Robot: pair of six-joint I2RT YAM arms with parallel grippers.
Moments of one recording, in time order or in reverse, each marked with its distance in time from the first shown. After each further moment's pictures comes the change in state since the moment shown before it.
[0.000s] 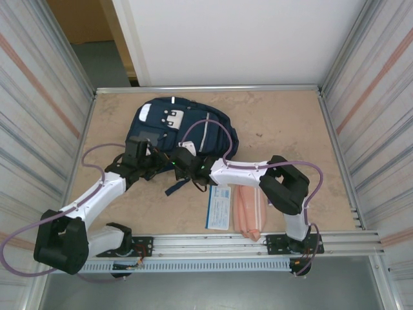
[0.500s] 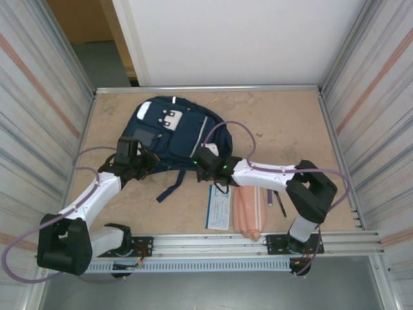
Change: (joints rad) left arm 0.142 -0.014 -0.006 -0.070 -0.002 0.042; right arm -0.095 -0.259 -0.267 -0.089 -0.040 -0.002
